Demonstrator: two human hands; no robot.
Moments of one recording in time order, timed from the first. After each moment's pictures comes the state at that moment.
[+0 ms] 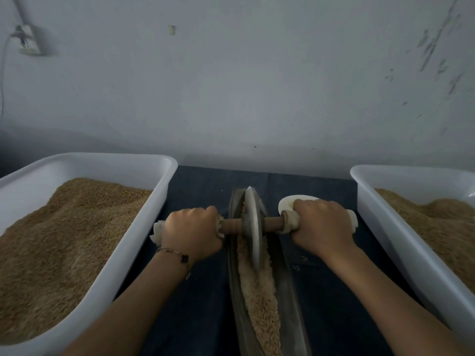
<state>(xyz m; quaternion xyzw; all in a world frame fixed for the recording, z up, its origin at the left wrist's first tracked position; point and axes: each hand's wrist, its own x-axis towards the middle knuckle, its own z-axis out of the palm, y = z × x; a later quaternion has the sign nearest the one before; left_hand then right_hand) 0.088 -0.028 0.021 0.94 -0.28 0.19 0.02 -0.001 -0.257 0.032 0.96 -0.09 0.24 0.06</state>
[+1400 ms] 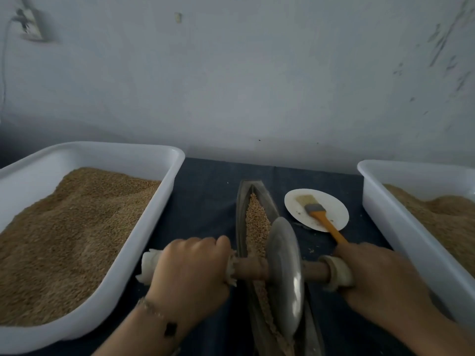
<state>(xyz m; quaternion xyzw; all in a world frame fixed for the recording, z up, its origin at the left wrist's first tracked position) -0.001 0.010 0.043 0.91 -0.38 0.20 0.02 -0.105 -0.247 0.039 0.99 -0.05 0.13 0.04</state>
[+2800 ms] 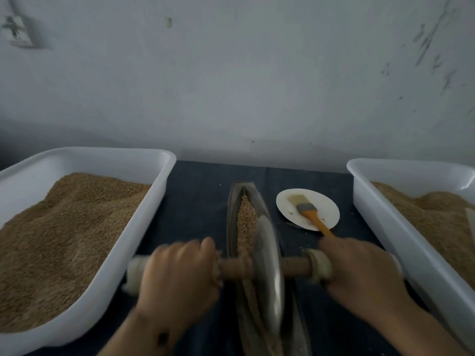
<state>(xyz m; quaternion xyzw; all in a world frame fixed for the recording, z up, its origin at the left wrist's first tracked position) -0.008 0.007 0.041 0.91 -0.35 0.20 0.05 -0.097 -0.240 0.037 0.99 -0.06 0.14 0.04</state>
